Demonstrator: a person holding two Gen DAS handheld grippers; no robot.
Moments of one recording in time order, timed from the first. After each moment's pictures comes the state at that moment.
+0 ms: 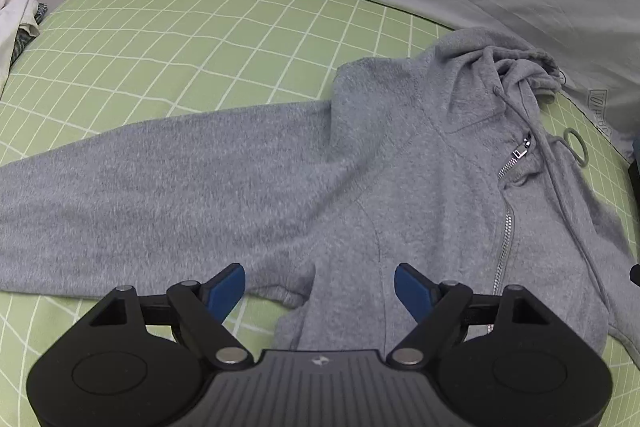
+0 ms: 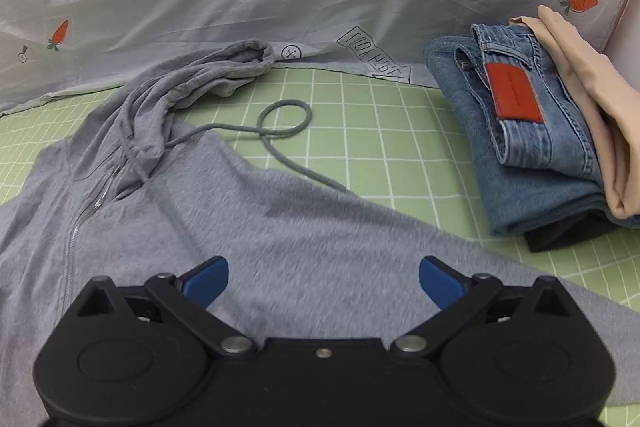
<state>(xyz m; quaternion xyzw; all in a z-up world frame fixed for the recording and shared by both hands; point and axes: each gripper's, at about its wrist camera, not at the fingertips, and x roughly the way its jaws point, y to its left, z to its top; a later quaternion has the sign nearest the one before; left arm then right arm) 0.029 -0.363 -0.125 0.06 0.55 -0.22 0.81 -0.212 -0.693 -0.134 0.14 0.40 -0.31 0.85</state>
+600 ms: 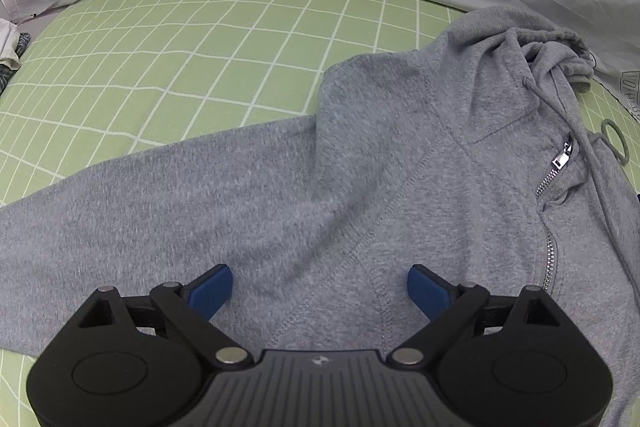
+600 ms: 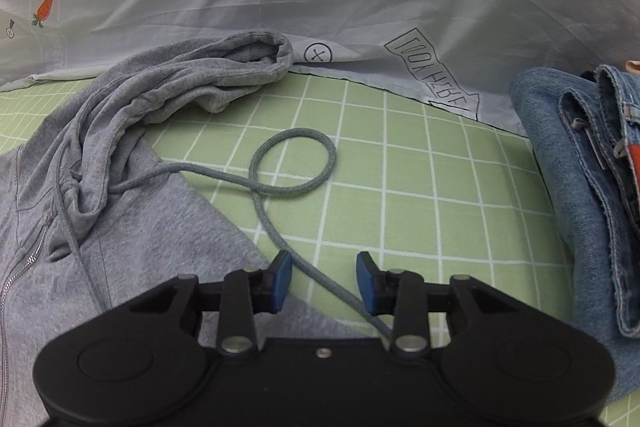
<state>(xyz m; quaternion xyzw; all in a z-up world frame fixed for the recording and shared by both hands) 0.051 -0.406 -0.153 0.12 0.54 -0.20 0.81 -0.125 -0.751 -0.176 0.11 0.43 -0.24 0.86</state>
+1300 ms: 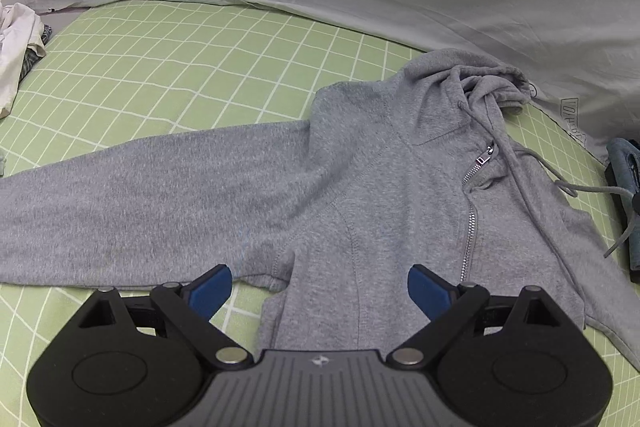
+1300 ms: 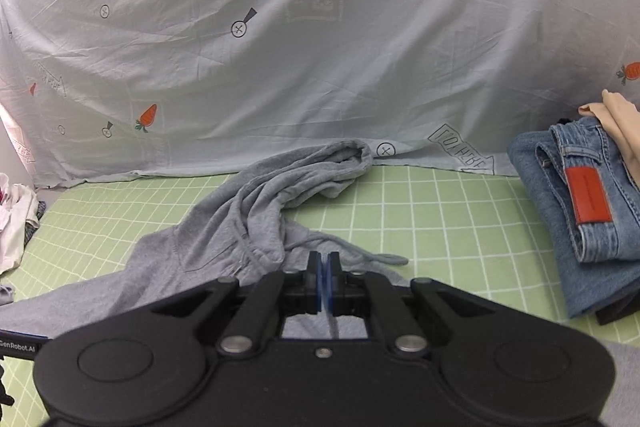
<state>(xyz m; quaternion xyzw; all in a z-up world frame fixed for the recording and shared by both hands) -0.015 -0.345 -0.093 0.05 0.51 -0.24 0.82 -0.201 -0.628 -0.066 0.16 0.29 -0.20 0.92</state>
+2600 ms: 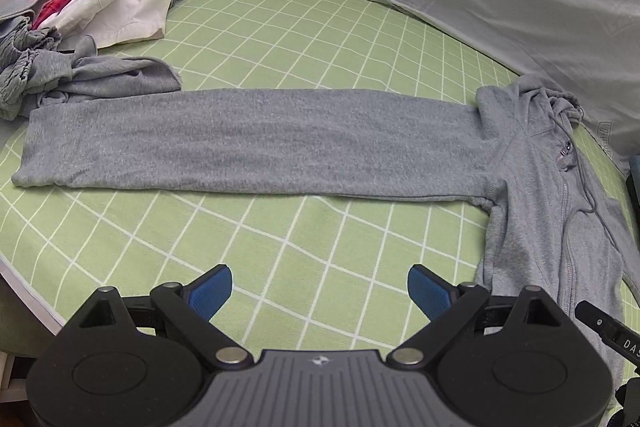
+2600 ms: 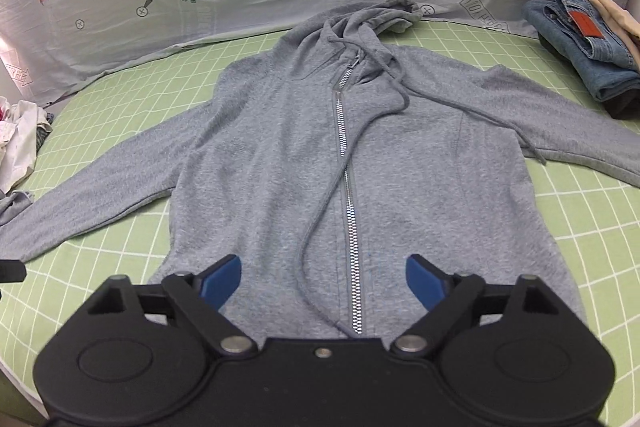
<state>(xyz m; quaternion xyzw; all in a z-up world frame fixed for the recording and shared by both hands) -0.003 -0.112 -0.089 0.01 0.52 -0.20 0.83 -0.212 -0.401 -0.129 0.20 0.39 -0.27 0.85</state>
